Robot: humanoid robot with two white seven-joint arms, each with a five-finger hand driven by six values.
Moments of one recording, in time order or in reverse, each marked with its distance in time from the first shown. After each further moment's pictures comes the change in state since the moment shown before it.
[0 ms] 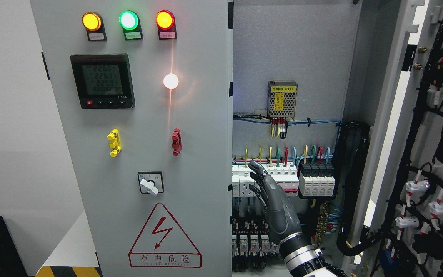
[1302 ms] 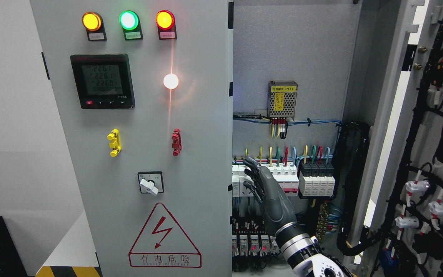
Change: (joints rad) left arm 0.000 0.000 0.000 0.000 0.000 0.000 0.000; right arm -0.069 -0.004 0.002 0.050 -0.069 0.068 0.042
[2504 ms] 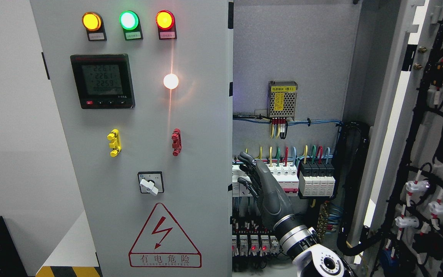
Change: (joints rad) left arm 0.000 0.000 0.000 0.000 0.000 0.000 0.000; right arm -0.057 -0.008 -0.009 0.071 -0.016 0.002 0.031
